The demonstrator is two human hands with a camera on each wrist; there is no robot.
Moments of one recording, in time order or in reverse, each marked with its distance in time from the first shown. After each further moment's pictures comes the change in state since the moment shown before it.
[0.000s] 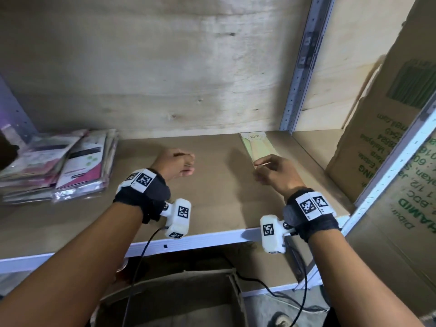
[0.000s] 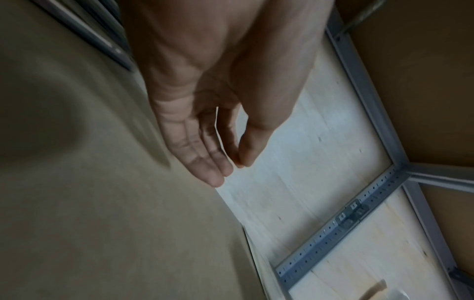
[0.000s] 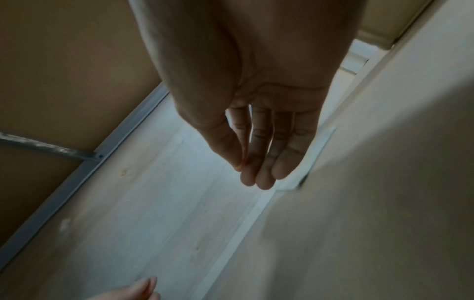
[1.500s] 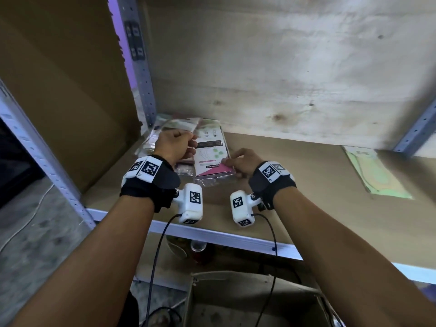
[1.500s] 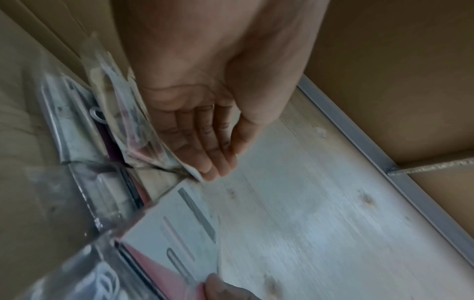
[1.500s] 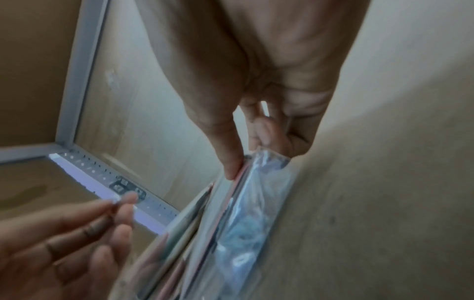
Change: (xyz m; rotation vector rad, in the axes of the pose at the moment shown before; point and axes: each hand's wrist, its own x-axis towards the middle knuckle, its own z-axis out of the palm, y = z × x) left_hand -0.019 -0.029 -0.241 -0.087 0.466 0.017; right_hand 0.009 -0.109 0.308 -0.081 -0.546 0.090
